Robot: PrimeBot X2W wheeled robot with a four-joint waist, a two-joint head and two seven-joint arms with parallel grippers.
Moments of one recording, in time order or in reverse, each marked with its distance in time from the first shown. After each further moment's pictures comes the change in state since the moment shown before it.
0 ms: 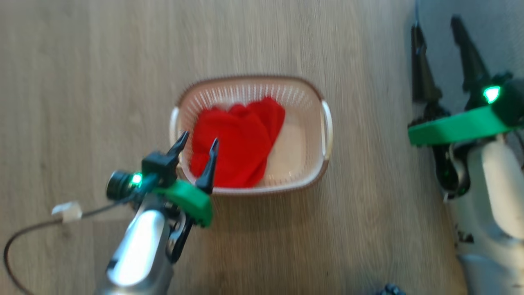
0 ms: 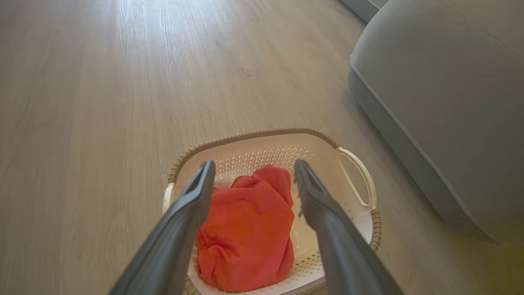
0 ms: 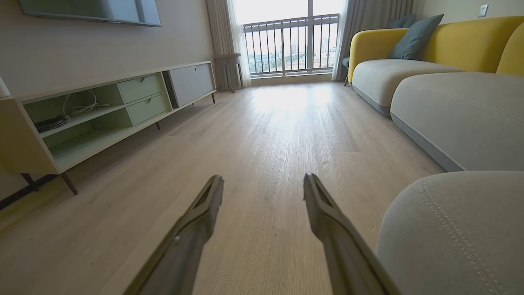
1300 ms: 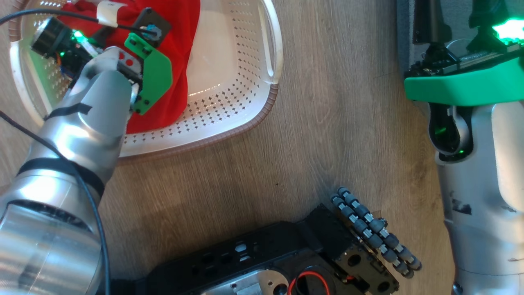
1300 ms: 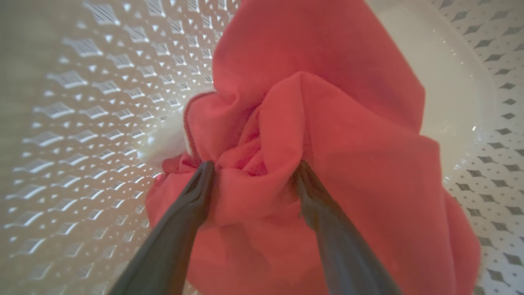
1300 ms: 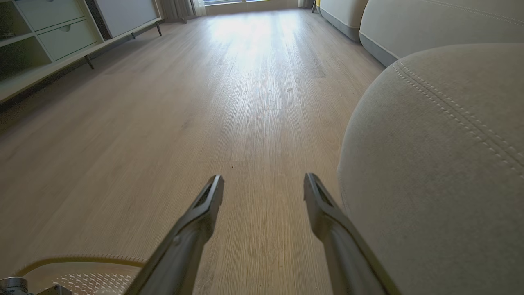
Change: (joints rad) left arm -0.842 0.057 -0.375 0.803 0.235 0.119 0.271; right arm -0.178 0.070 0.028 -0.124 0.049 0.000 0.000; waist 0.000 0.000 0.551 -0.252
